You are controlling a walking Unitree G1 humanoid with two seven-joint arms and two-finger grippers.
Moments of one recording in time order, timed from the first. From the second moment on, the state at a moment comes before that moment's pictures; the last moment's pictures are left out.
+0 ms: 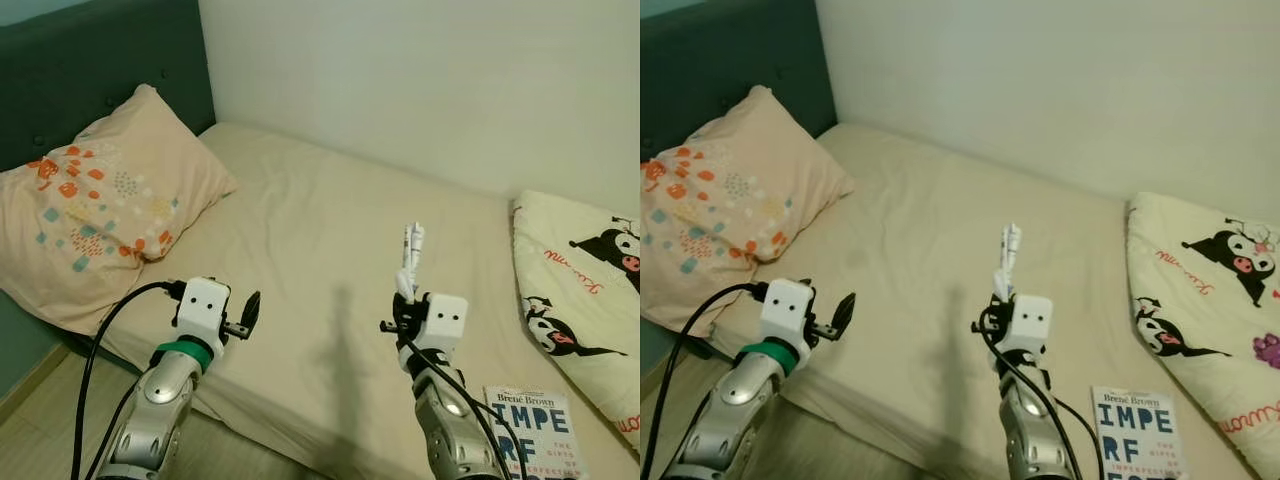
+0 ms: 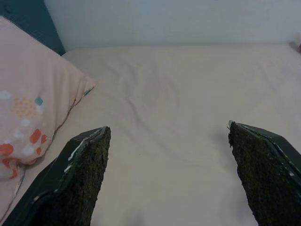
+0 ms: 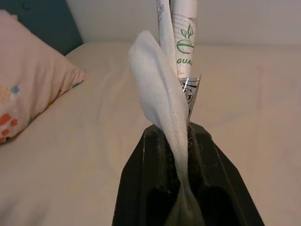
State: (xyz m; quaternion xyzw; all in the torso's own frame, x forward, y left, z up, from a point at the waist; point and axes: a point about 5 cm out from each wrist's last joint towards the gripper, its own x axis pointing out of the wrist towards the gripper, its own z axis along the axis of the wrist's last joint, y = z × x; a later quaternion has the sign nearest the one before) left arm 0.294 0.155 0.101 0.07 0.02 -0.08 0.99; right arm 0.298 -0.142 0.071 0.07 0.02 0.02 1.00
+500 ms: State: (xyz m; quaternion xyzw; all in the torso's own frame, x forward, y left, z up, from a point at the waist) left arm 0.296 0.157 0.103 0.07 0.02 -0.08 0.99; right arm 0.298 -0.139 0.071 0.05 0.02 0.02 1.00
